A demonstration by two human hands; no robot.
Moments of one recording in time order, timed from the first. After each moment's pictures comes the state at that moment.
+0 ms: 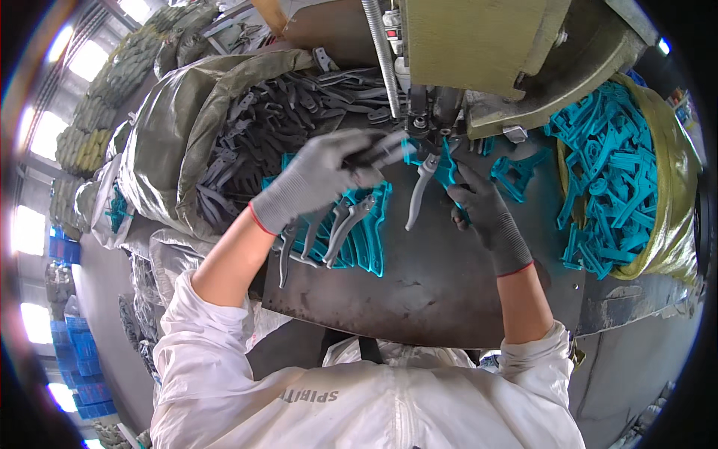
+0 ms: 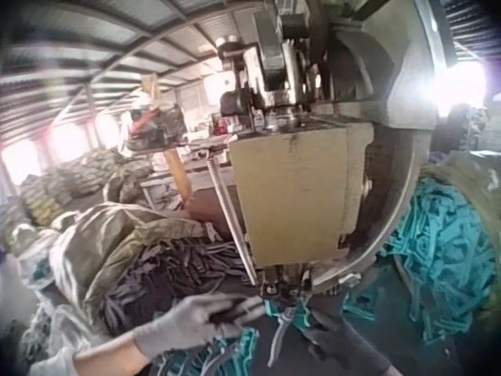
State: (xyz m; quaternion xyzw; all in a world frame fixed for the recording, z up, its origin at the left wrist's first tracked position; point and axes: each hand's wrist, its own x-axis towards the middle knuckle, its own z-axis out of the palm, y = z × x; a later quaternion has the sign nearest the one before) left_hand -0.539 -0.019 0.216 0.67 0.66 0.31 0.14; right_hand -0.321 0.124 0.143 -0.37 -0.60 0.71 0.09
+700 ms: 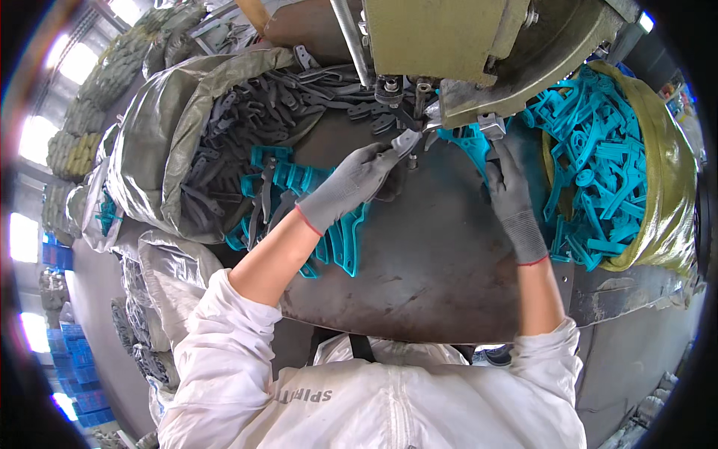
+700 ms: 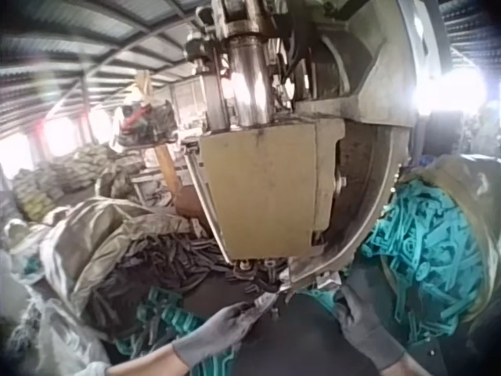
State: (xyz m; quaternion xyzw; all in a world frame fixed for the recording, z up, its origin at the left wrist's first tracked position) left_hand -0.493 0.017 0.160 0.34 0.65 0.46 0.50; right_hand -0.278 0.166 0.123 -0.34 -0.84 0.30 0.30
